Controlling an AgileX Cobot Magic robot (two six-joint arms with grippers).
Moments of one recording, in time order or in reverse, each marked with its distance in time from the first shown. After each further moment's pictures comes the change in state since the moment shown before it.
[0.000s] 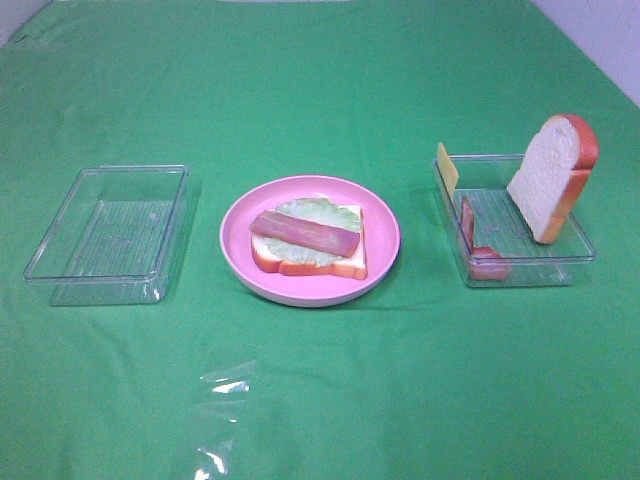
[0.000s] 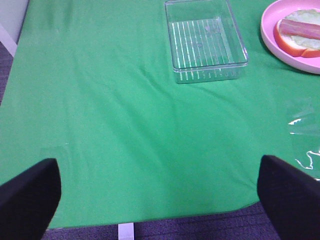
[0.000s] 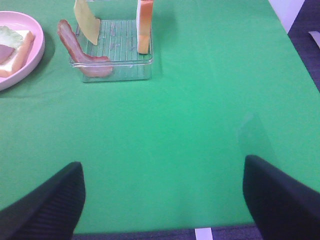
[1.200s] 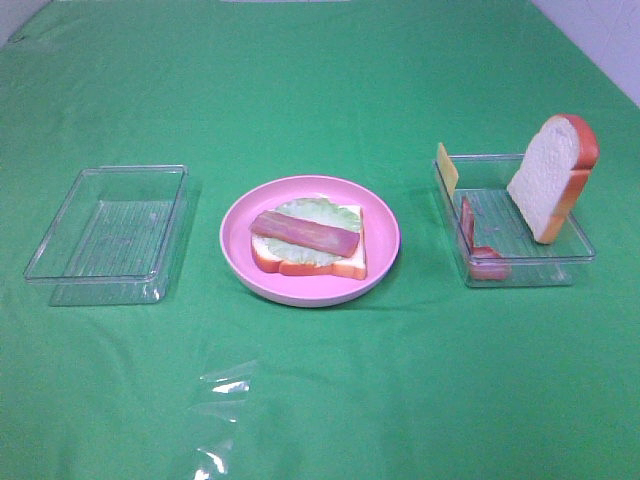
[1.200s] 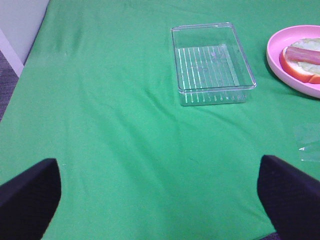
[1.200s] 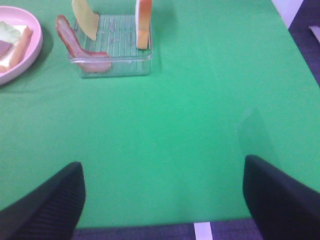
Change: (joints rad) left arm 0.000 -0.112 0.125 0.005 -0.128 -0.027; right arm 0.000 0.056 -0.005 0.000 0.000 0.000
